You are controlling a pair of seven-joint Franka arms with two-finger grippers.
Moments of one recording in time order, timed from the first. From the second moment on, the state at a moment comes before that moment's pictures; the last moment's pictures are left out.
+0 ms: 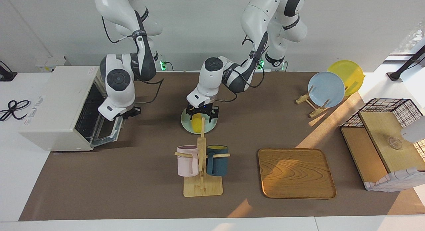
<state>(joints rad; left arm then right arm) -0.78 0.45 -0.06 -1.78 -0.07 2.44 -0.63 -0.03 0.12 0.10 -1.94 -0.28 1.81 0.01</state>
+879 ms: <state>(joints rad) -0.80 0.47 -0.06 -1.79 -0.07 2.46 -0.66 -0.16 -0.04 0.10 -1.67 -0.07 1.50 -0.15</state>
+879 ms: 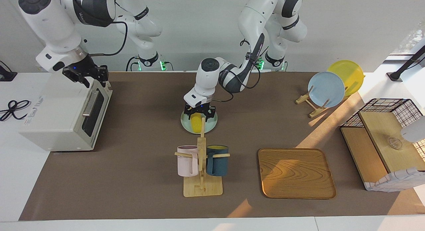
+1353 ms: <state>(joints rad) -0.79 0.46 -0.04 -1.76 -0.07 2.41 -0.69 -0.12 -0.01 0.13 -1.61 -0.07 1.47 -0.12</state>
